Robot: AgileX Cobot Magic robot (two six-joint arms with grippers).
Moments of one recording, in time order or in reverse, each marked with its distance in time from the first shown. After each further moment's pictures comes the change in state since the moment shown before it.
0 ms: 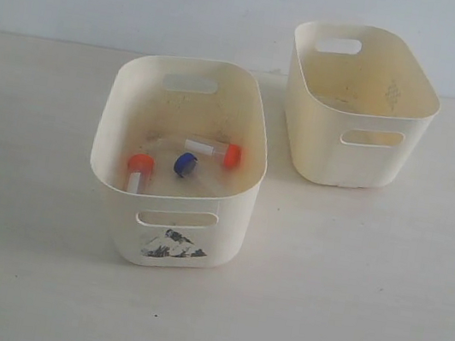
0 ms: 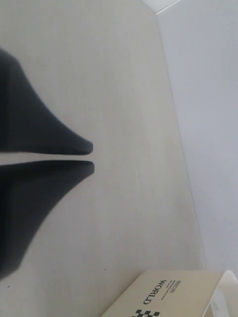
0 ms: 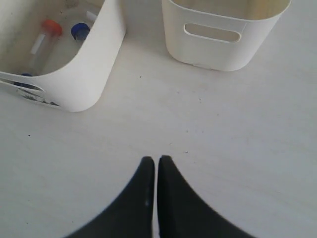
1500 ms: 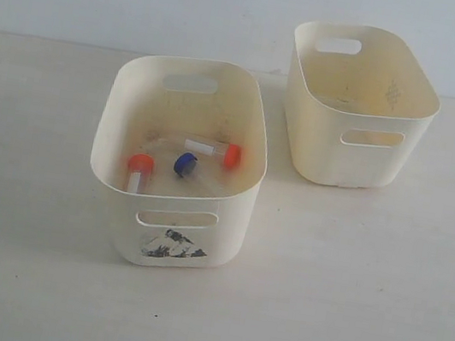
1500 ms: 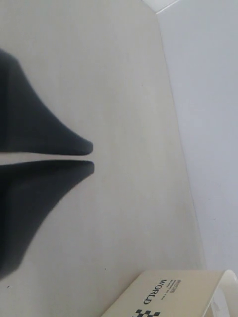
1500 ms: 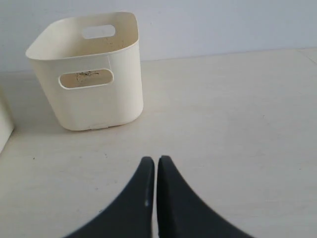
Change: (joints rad) left arm 0.000 0.000 0.000 0.000 0.000 0.000; right arm -0.372 -0.767 0.833 0.034 -0.625 0.026
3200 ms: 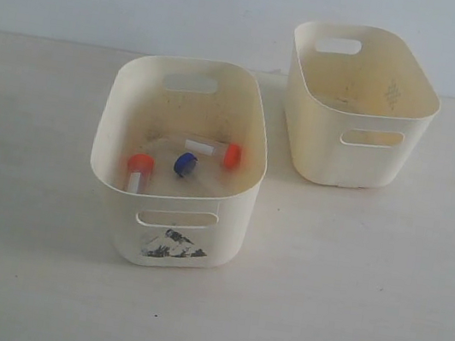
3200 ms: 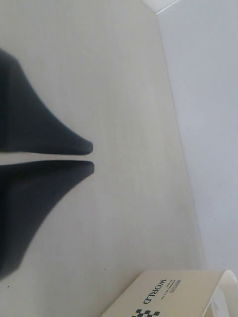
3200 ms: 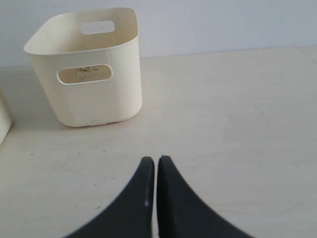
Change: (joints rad) left arm 0.000 0.000 0.000 0.000 0.000 0.000; right arm 0.000 0.000 0.004 -0.002 0.007 -0.006
